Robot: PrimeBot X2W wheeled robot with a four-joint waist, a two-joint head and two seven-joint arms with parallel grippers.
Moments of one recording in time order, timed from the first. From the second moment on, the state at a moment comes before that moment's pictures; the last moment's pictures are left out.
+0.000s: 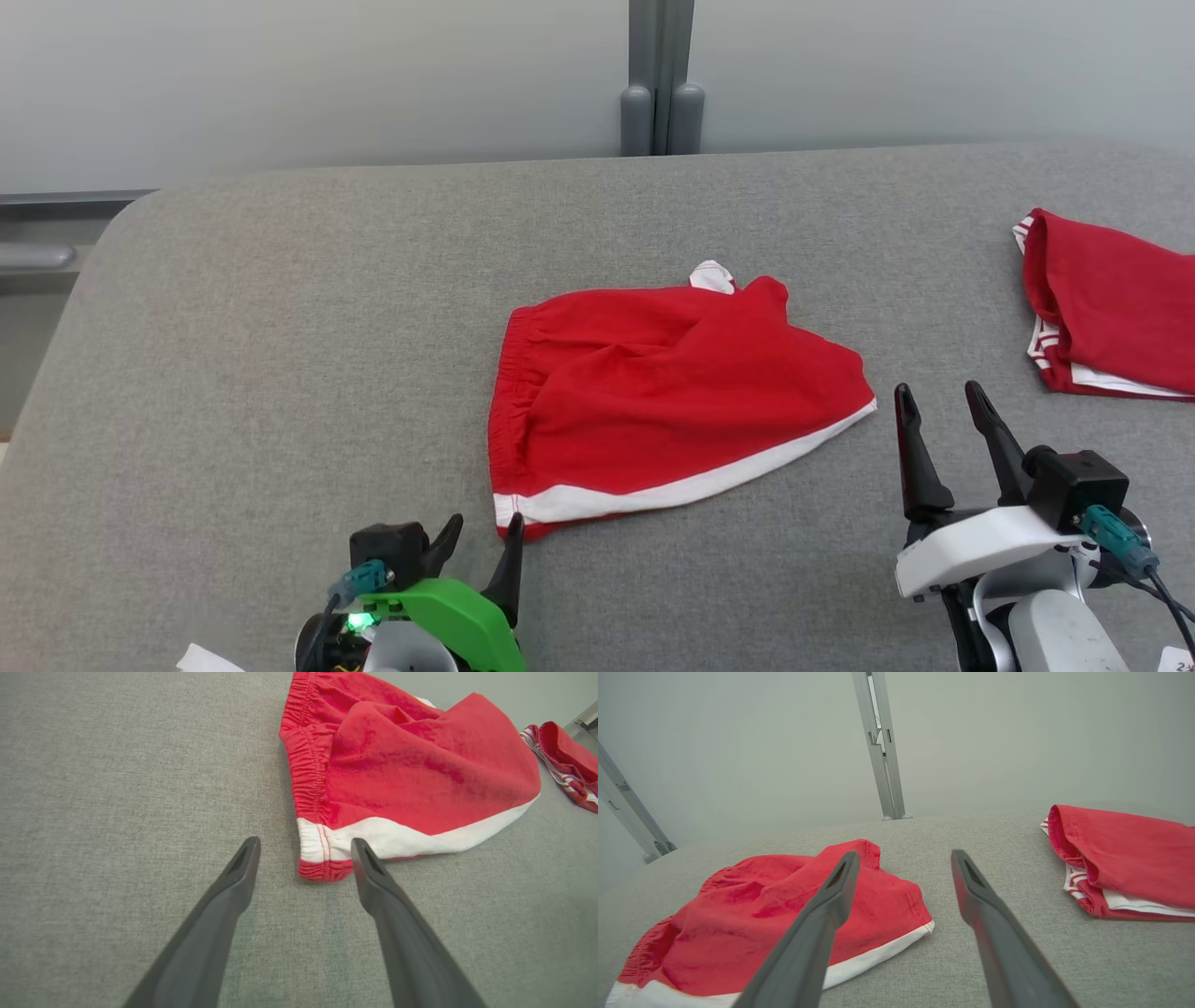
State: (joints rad) left arm -0.13 0.05 -0.39 0.47 -0.48 0.00 -0.05; right arm -0.08 -0.05 0.00 0.22 0.19 0.13 -0.22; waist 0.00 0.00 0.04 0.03
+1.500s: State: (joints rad) left arm -0.26 0.08 -0.39 0.51 -0.55 -0.01 -0.06; right arm -0.45 -0.21 0.27 0.79 0.10 0.13 -0.22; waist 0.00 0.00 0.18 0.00
